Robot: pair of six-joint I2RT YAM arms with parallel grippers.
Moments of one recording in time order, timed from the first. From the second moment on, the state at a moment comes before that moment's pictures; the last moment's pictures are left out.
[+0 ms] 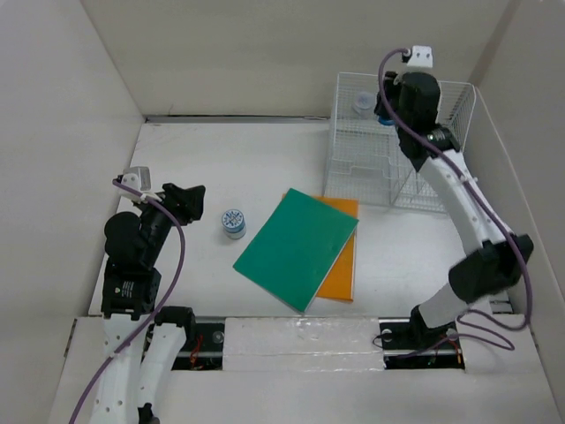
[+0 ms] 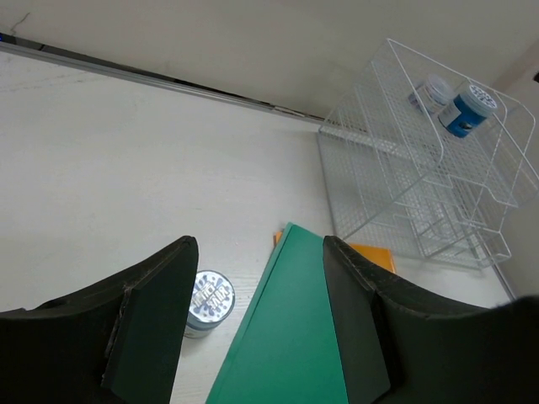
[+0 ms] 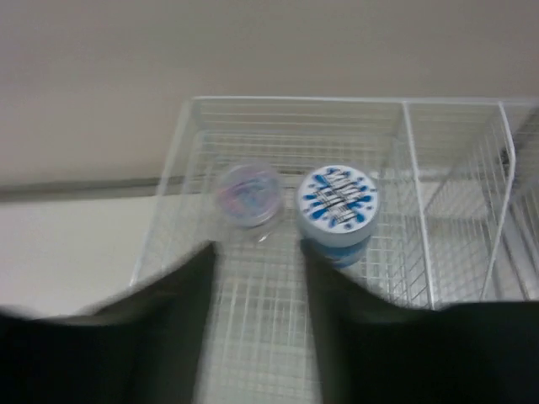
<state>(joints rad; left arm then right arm) -0.07 0.53 0.81 -0.33 0.17 -0.43 0.24 1.66 1.75 -0.30 0.26 0.15</state>
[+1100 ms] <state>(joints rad) -0.05 0.50 0.81 -0.33 0.12 -0.43 1.05 2.18 1.55 0.11 0.23 0.15</state>
